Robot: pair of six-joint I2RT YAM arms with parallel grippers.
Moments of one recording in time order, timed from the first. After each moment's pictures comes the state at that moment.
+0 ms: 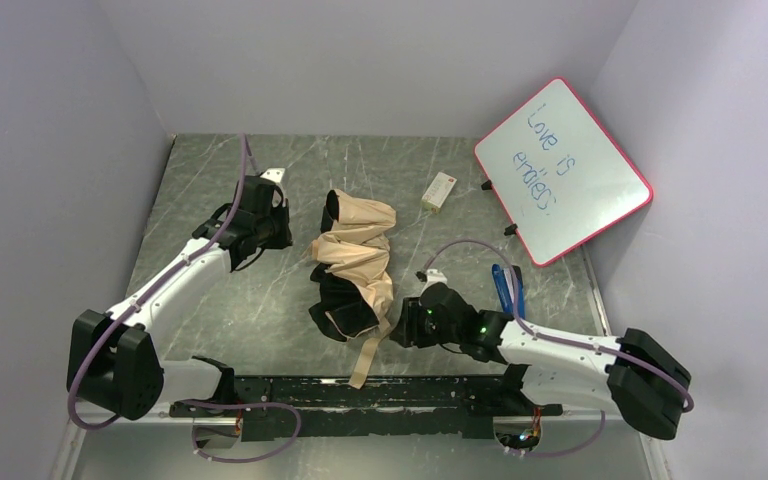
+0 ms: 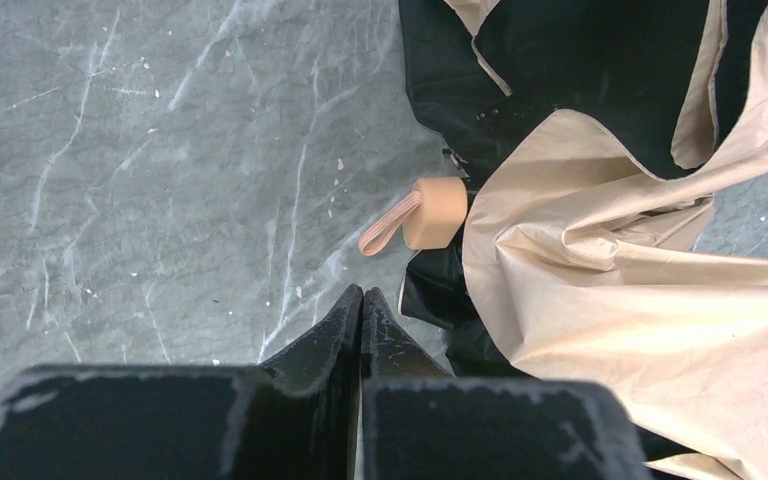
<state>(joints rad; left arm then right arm) -0.37 1.29 0.93 -0.41 -0.06 -0.31 0.98 1.06 0.34 -0.03 -0.01 0.79</state>
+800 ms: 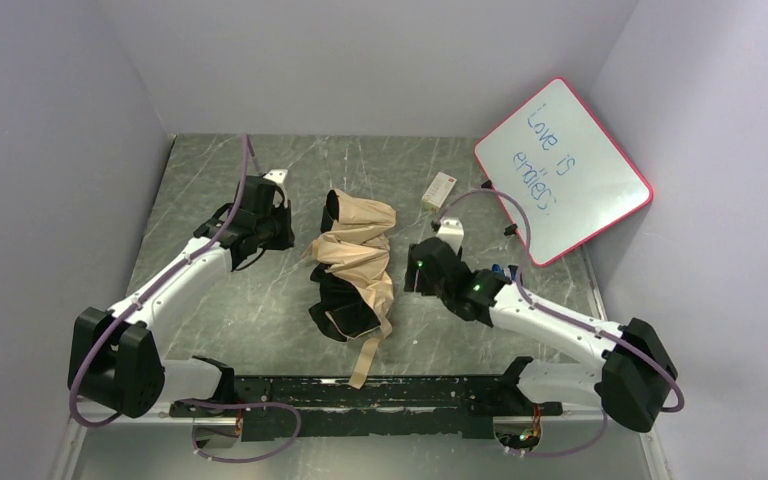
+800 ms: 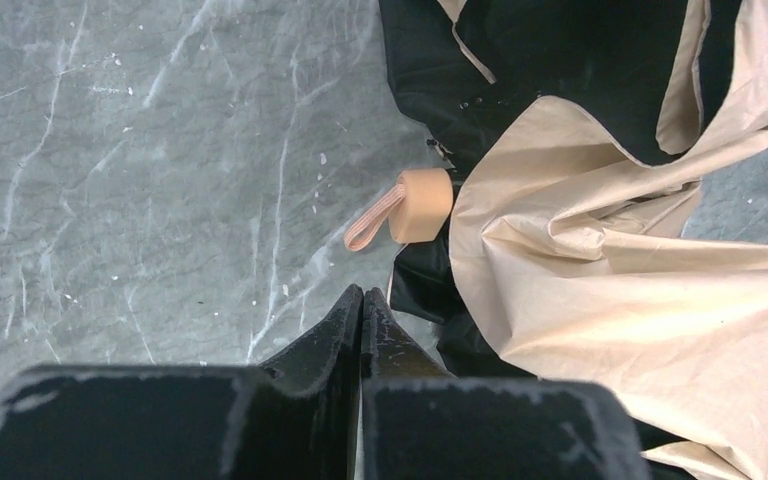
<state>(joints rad) -0.37 1.30 0.93 -0.41 -0.02 -0.30 0.88 1.15 0.69 -0.36 0.45 0.71</state>
